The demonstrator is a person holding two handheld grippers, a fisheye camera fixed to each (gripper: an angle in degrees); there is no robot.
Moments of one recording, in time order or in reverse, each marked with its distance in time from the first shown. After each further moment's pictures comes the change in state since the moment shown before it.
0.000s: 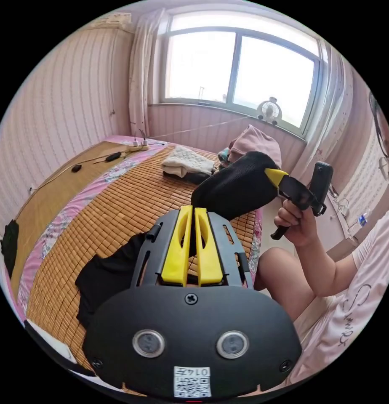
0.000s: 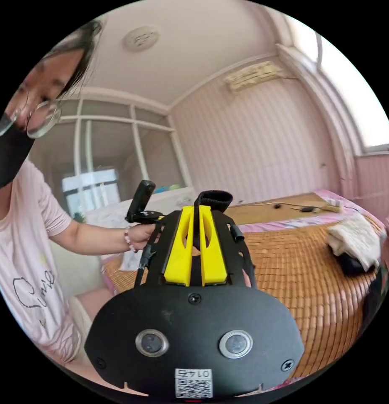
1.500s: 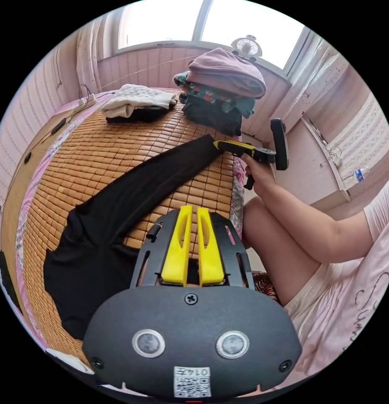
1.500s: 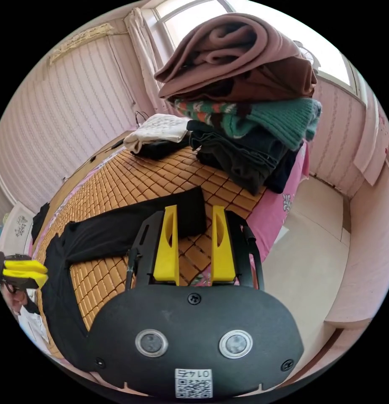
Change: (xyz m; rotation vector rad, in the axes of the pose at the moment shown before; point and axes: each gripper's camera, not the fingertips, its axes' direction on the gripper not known) left arm 0.067 -0.008 0.220 -0.376 0.156 0.153; right arm 0.160 0.176 -0.076 -0.281 1.202 0.685
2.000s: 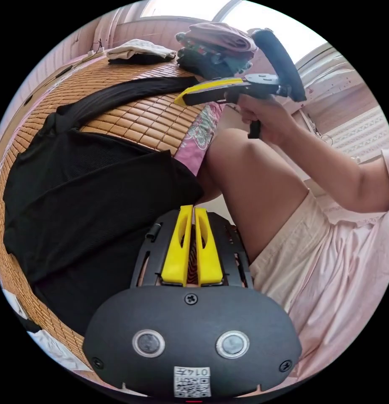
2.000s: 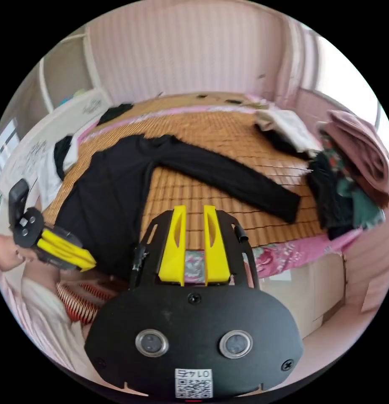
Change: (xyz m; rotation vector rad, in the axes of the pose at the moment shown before) left arm 0.051 0.175 -0.003 -0.130 0.136 -0.169; right arm -0.179 0.055 -0.061 -0.173 -0.268 -0.650
